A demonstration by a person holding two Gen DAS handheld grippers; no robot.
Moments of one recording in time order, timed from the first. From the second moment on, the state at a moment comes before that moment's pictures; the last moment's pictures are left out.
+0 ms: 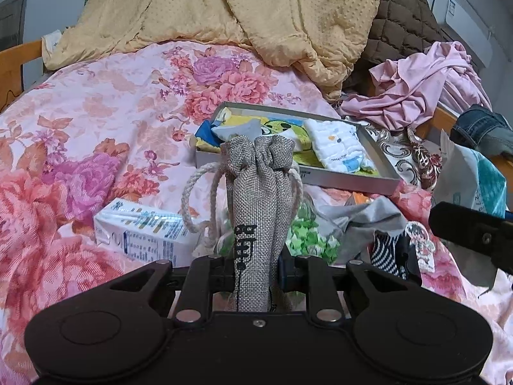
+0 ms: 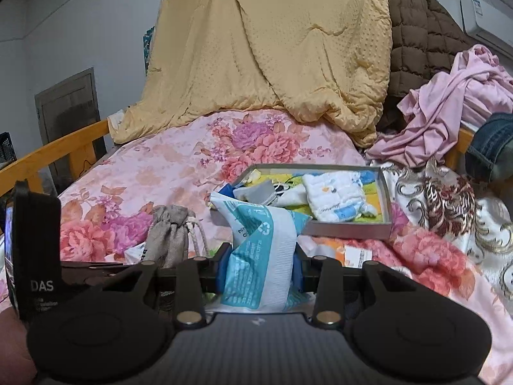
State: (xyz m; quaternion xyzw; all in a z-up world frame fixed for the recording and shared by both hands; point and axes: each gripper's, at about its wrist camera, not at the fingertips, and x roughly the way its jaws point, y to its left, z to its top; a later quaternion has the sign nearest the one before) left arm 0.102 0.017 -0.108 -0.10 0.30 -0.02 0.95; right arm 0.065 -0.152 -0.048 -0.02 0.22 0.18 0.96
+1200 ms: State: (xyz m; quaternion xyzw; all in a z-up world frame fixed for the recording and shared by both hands) left arm 0.327 0.006 -0.063 -0.08 0.26 -0.09 0.96; right arm 0.303 -0.168 -0.012 -0.01 0.21 0.14 0.97
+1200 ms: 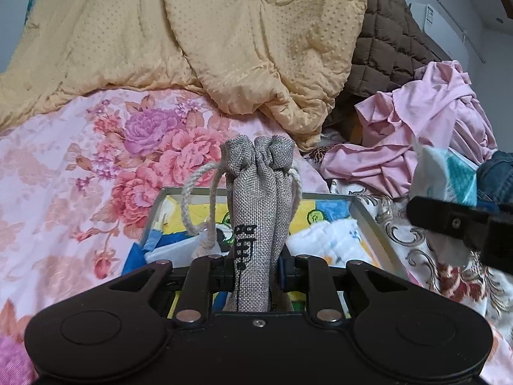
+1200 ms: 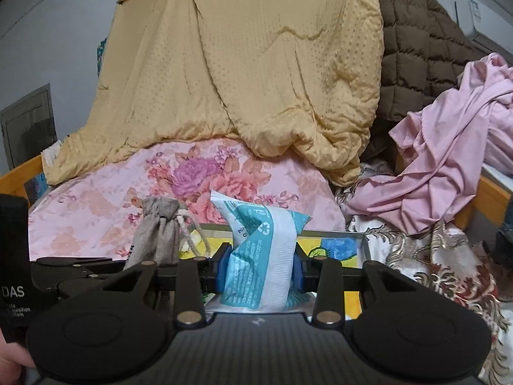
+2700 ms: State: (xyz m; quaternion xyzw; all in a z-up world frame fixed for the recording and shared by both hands) left arm 0.465 -0.007 -0.141 -0.07 0.38 -0.05 0.92; right arm 0.467 -0.163 -0.089 -0.01 0.33 0.13 0.94
